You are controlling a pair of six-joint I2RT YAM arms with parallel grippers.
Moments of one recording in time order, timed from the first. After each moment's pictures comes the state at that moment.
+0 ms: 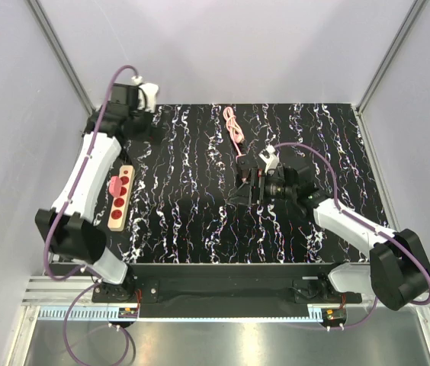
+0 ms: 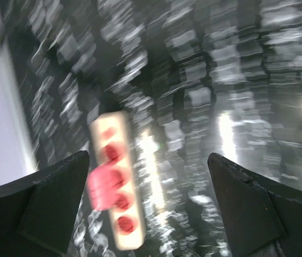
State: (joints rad) left arm -0.15 1.60 1.68 -0.89 -0.04 0.11; right arm 0.48 1.26 0.67 0.16 -0.70 0.68
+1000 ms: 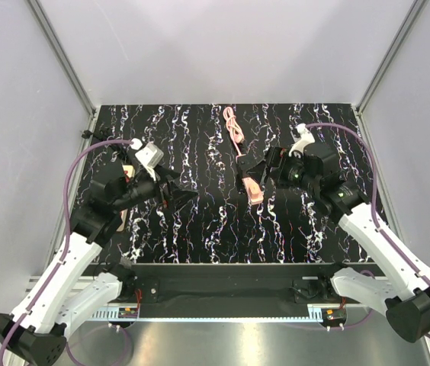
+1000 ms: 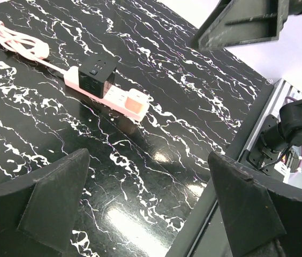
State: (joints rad) left arm -0.43 0.77 0.84 -0.27 0.56 -0.18; right arm 0.48 1.03 0.98 -0.36 -0.21 0.60
